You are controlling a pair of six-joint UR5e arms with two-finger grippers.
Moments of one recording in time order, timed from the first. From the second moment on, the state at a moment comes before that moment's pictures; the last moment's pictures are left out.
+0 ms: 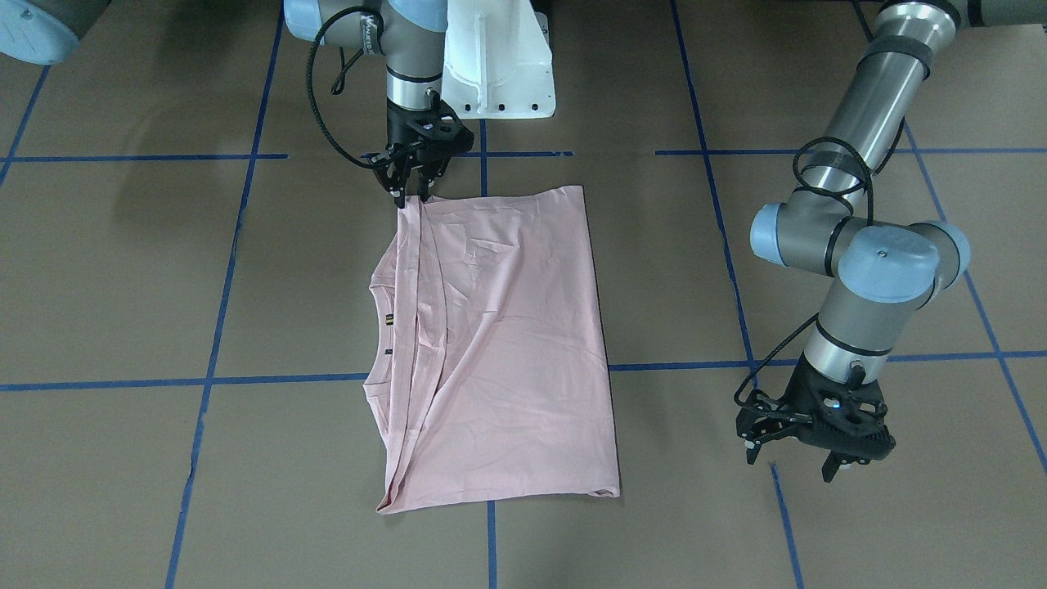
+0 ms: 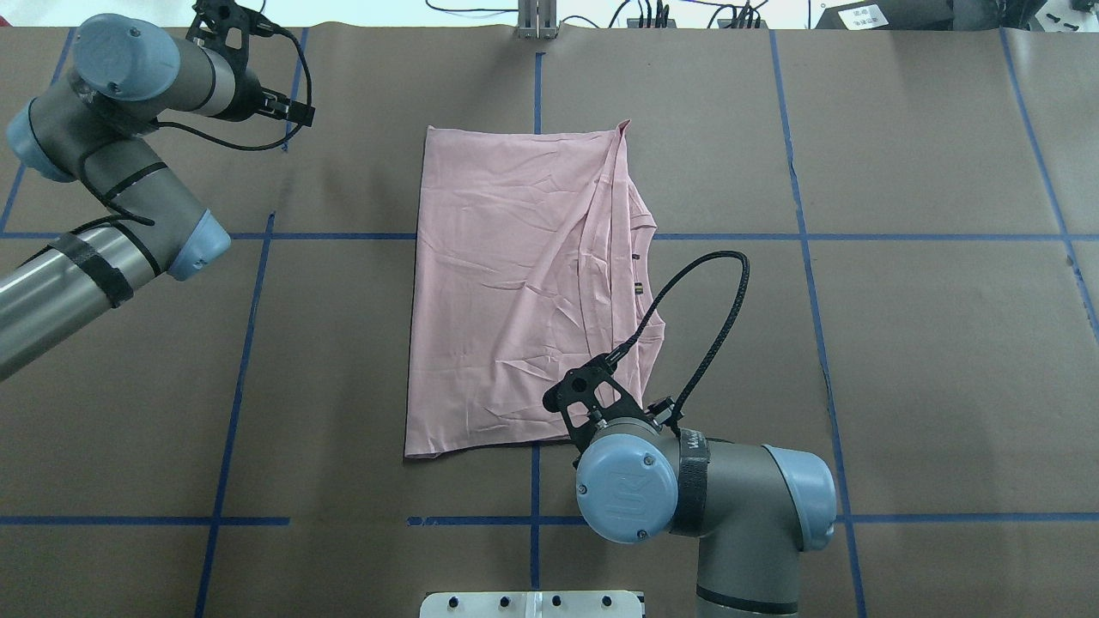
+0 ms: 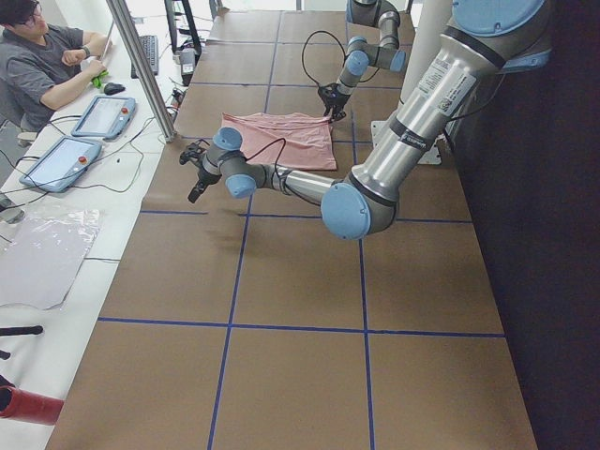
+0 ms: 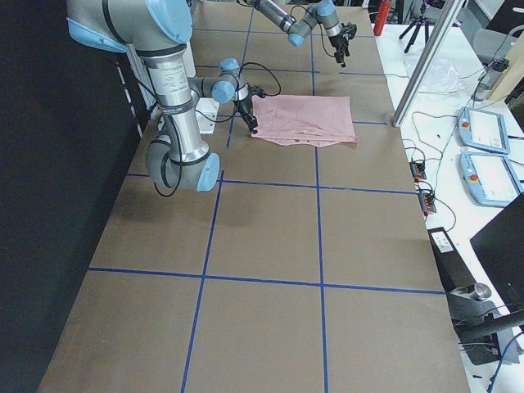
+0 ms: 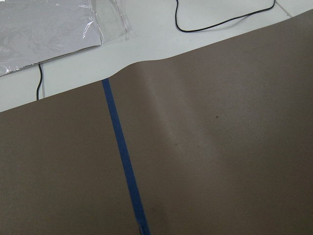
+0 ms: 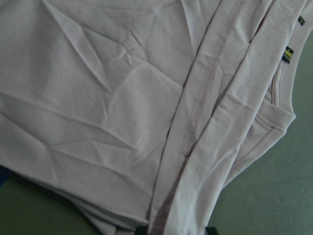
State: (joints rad) left arm -0.95 -2.19 -1.11 -2.38 -1.79 -0.64; right arm 0.19 -1.05 1.85 -1.72 1.37 0.85
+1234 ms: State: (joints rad) left arm -0.89 -2.07 -1.43 -2.28 -1.94 -0.96; right arm 0.22 -1.10 1.88 -1.47 1.38 1.76
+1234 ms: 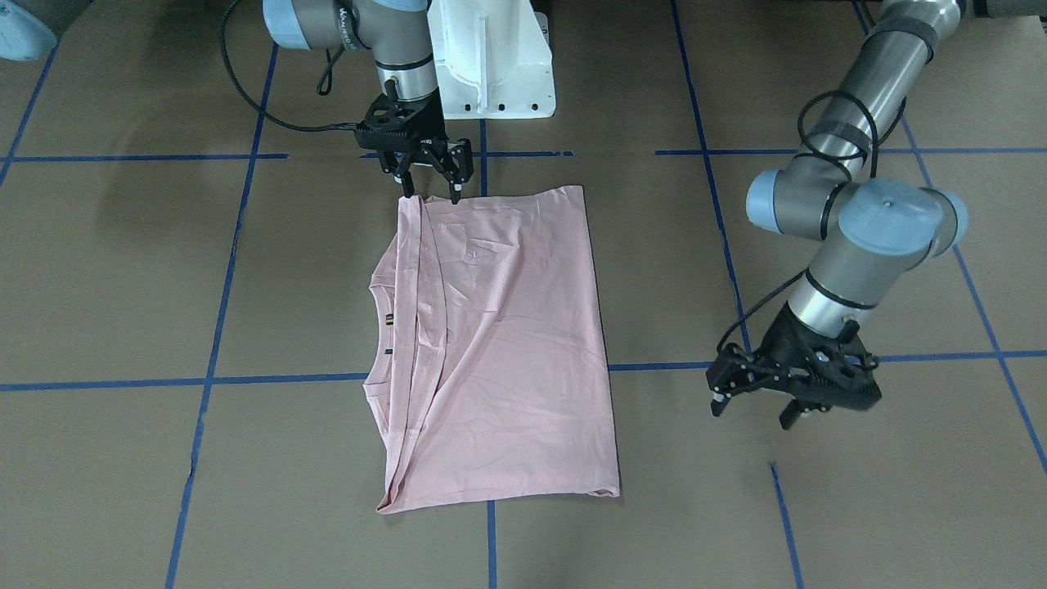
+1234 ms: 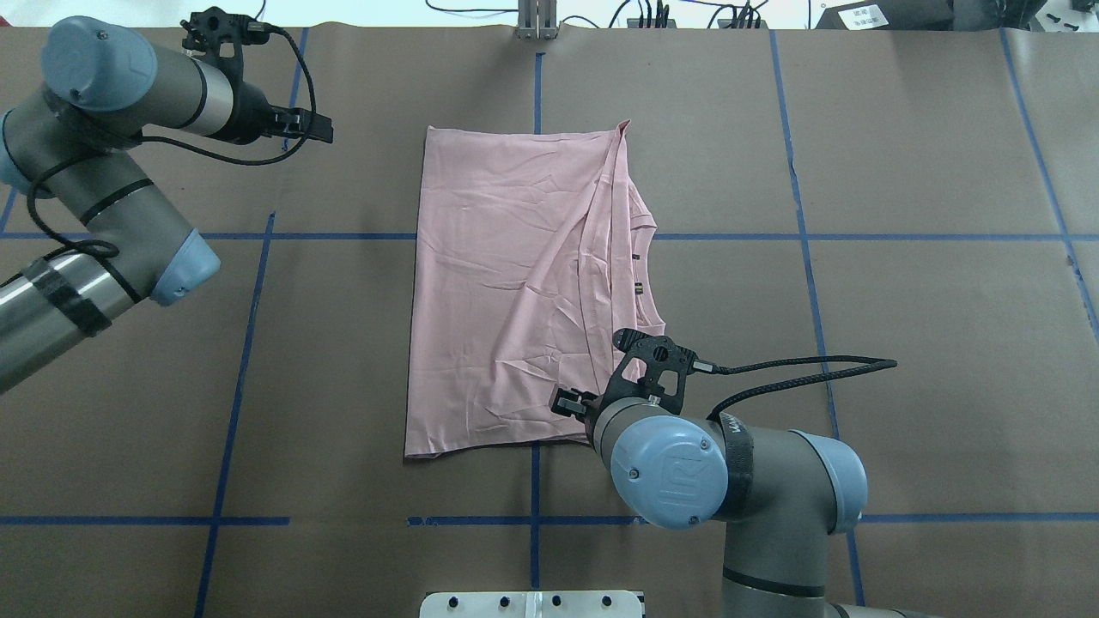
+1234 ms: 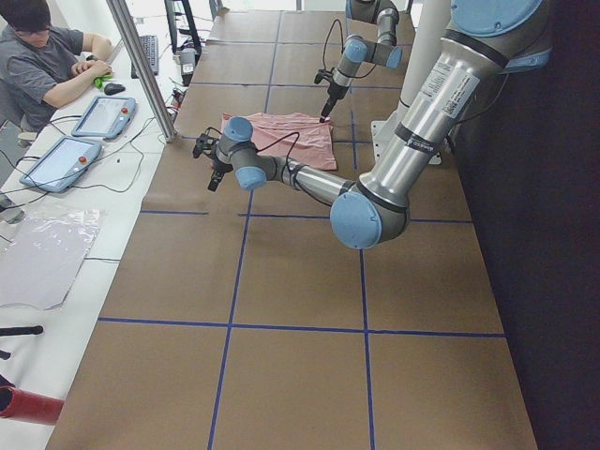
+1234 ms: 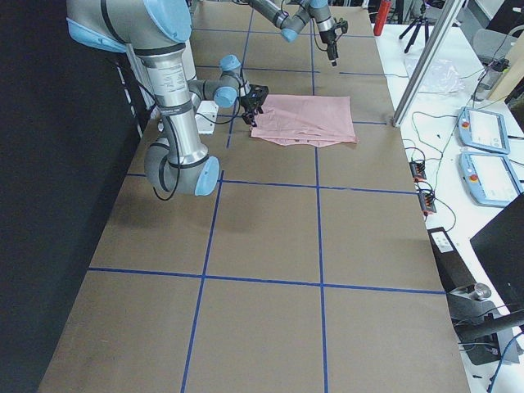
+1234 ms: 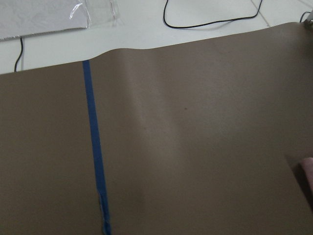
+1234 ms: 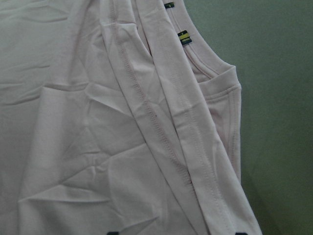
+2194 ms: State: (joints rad) left arm -0.31 -1.84 -1.90 -2.04 -1.60 -1.62; right arm 0.25 -1.12 1.88 -1.47 1.38 1.71
